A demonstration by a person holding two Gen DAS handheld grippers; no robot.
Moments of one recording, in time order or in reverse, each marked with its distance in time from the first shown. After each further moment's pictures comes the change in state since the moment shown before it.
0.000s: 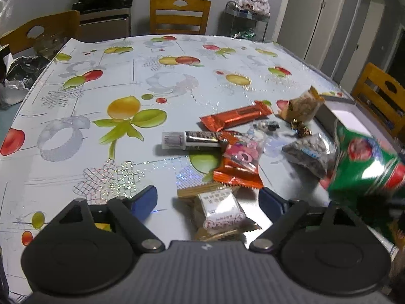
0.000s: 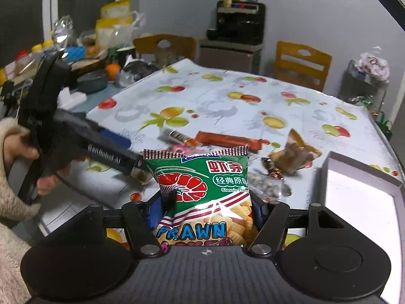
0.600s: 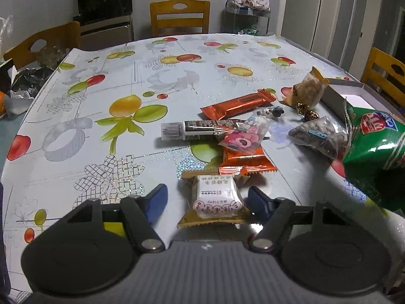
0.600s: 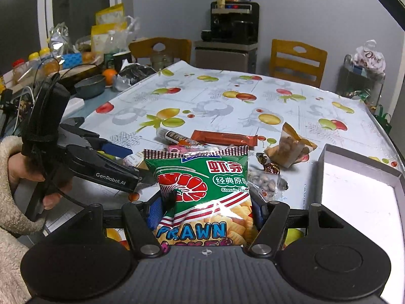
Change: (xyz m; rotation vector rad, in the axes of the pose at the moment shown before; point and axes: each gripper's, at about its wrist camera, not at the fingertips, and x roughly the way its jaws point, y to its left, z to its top) left arm 0.008 -0.012 -0.016 0.068 -0.022 0.071; right arm -0.004 -0.005 -0.007 0.025 -0.005 0.011
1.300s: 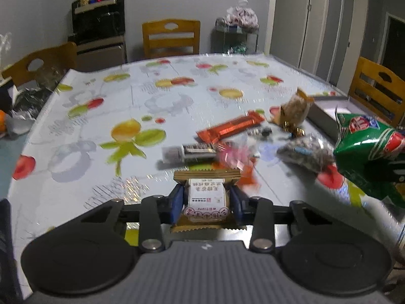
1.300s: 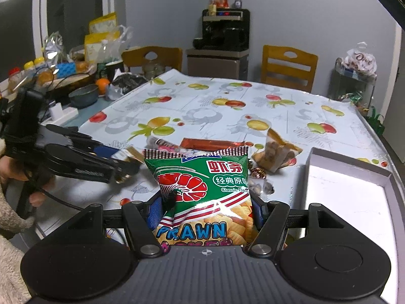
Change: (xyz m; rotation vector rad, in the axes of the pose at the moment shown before) left arm -0.033 0.006 0.005 0.031 -0.102 -0.036; right arm -0.015 -0.014 0.000 0.032 -0.047 -0.036
